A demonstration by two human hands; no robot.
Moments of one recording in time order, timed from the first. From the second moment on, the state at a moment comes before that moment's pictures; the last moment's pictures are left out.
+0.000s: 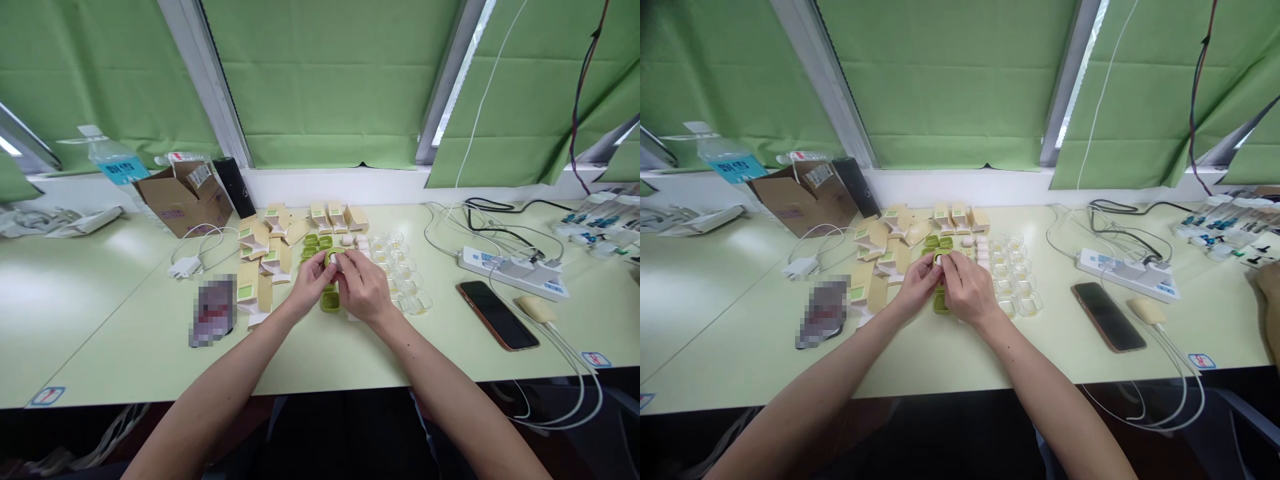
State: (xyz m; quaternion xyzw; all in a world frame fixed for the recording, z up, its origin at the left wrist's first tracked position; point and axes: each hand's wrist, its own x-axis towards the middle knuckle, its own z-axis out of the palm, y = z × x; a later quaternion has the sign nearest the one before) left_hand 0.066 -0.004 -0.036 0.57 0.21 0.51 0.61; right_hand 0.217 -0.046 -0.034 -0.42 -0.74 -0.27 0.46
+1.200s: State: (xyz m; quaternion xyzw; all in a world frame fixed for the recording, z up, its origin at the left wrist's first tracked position) left_hand 0.098 -0.009 -0.031 0.39 0.31 0.66 0.57; right_hand 0.164 -0.048 -0.028 -0.58 -0.68 -0.05 0.45
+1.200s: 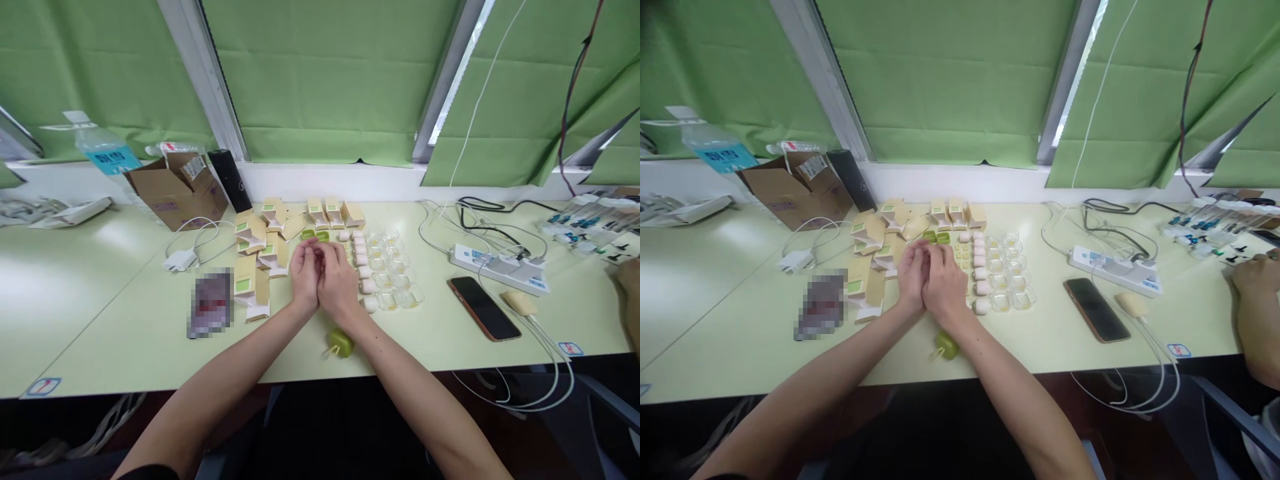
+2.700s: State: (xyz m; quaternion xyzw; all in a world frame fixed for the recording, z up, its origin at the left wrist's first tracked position) left_hand 0.070 0.016 -0.018 0.33 0.22 0.54 0.74; right_hand 0.315 -0.145 -0.043 -0.57 -0.76 -0.17 0.25
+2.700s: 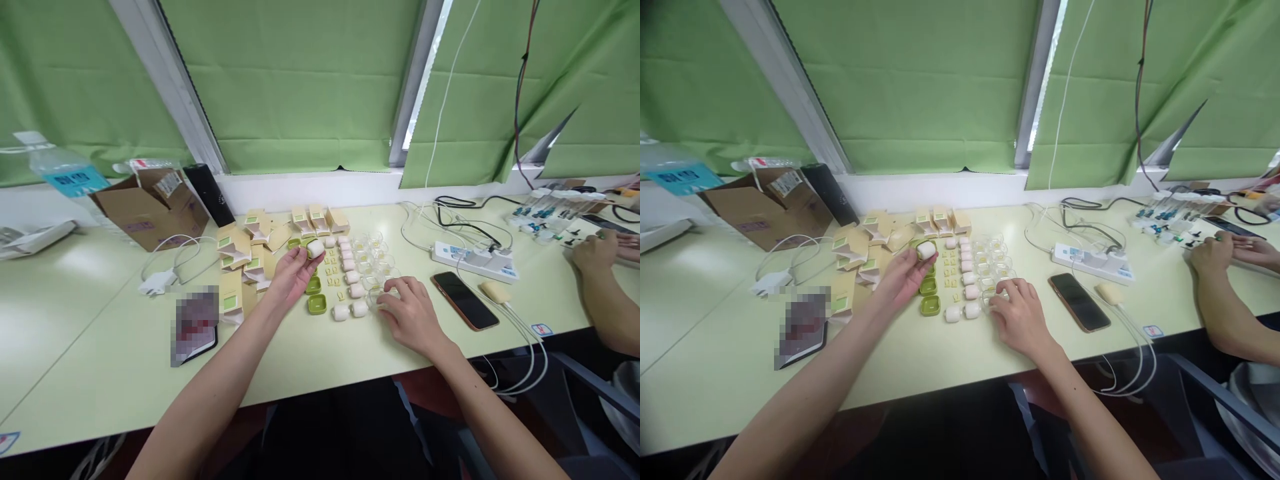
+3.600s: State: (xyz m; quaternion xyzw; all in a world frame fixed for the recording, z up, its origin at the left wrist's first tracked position) left_hand 0.062 0.022 -0.027 0.44 0.20 0.64 0.60; right_hand 0.254 -0.022 -0.011 -0.33 -0.49 0.47 0.65
